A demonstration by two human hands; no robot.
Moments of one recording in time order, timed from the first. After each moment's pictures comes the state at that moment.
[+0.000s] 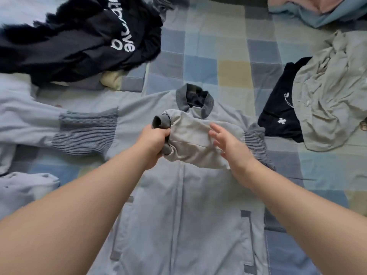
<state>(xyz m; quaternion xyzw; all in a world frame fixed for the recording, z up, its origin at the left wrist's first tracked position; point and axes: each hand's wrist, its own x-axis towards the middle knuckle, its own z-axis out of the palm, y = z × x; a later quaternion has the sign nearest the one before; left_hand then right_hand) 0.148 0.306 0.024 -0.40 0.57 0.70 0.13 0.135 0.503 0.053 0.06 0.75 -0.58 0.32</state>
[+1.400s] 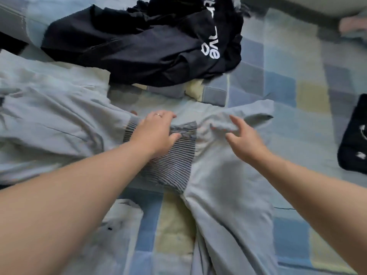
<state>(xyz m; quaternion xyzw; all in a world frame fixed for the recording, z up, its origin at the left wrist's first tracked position) 0.138 -0.046 -0.054 -0.07 0.96 0.24 0.15 0.070 0.197 -0.046 -0.02 0.95 -0.24 0.20</state>
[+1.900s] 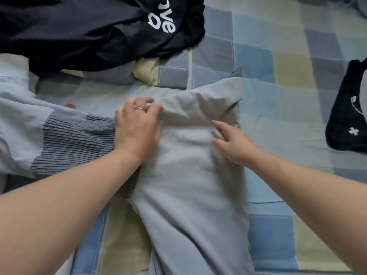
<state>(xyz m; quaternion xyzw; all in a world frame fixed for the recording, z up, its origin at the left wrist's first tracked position) 0.106 0.066 -0.122 -0.05 0.99 0.13 -0.09 0.047 0.318 -0.110 -0.09 0.93 -0.22 0.28</state>
